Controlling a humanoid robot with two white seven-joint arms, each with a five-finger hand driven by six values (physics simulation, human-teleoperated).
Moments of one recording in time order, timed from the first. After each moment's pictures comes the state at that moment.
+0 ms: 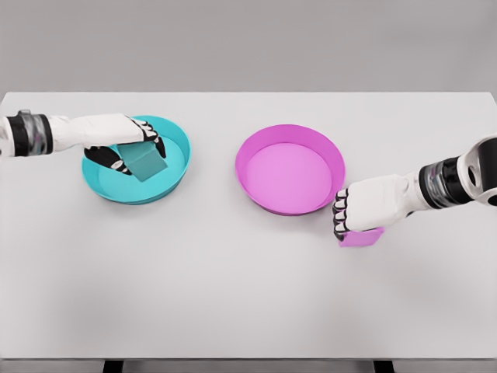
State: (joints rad) left arm -0.86 0.75 -0.83 -1.17 -0.20 -0.61 -0.59; right arm -1.16 -0.99 1.39 -1.75 0.49 -0.61 0.61
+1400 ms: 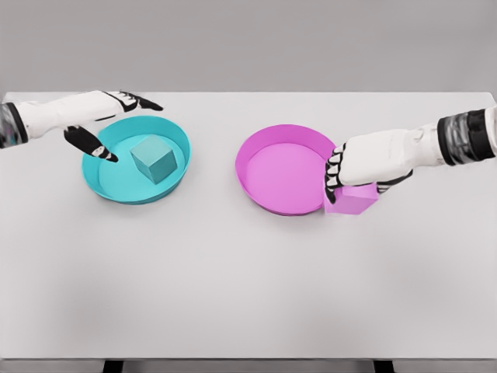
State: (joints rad) left arm -0.78 0.76 -0.64 -1.18 -0.08 -0.61 -0.59; right arm -1.23 -0.98 1.30 -1.66 0.22 -0.61 0.61
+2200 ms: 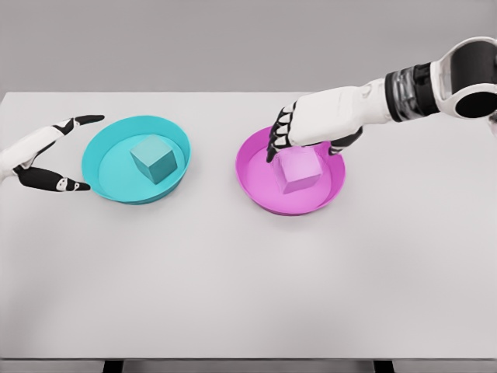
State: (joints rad) left arm -0.29 0.71 -0.13 -1.27 0.08 -0.61 -0.58; right arm -1.32 -0.75 1.28 -1.51 0.20 -0.61 0.61
